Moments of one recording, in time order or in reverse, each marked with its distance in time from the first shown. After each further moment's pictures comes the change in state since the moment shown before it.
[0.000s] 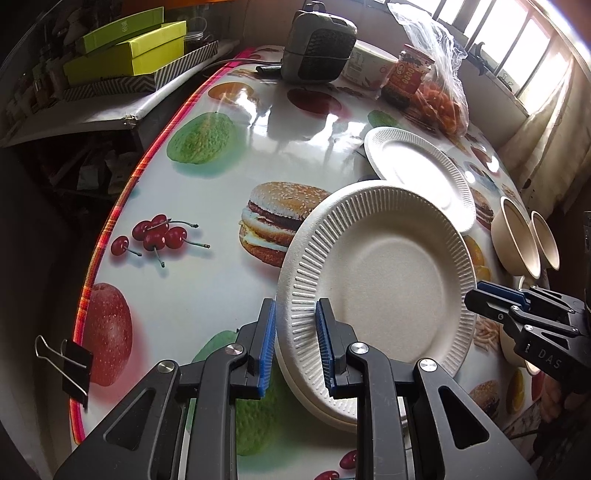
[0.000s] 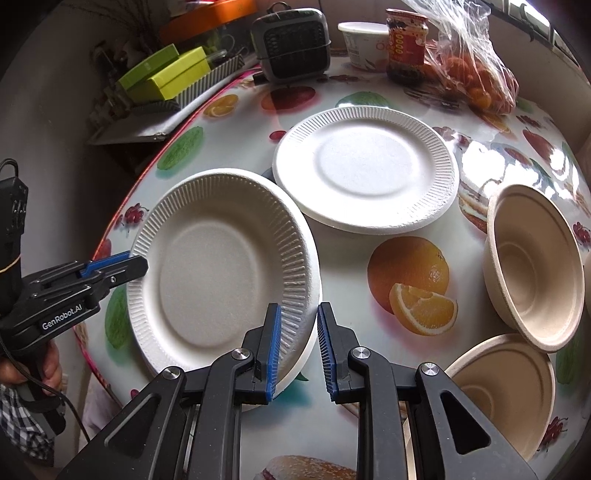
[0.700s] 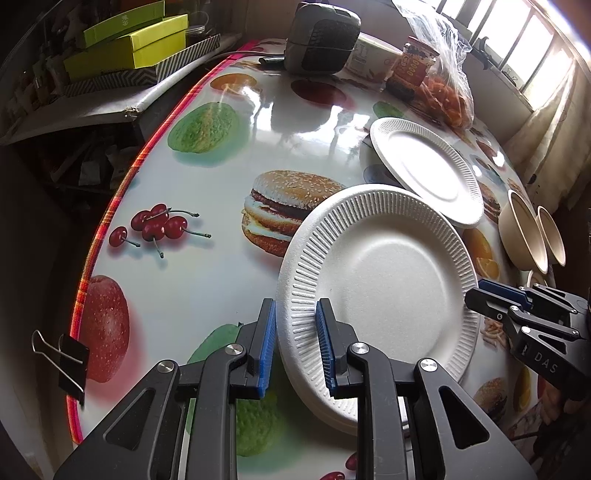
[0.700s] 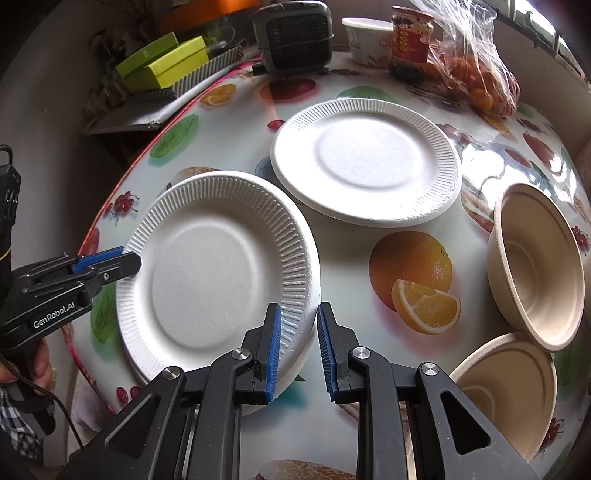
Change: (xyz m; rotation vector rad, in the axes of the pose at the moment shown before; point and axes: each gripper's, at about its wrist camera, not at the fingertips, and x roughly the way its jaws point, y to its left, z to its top) left arm 0.007 0.001 -0.004 0.002 0.014 0.017; right arm 0.011 0.007 -0.004 -0.020 0.011 -0.041
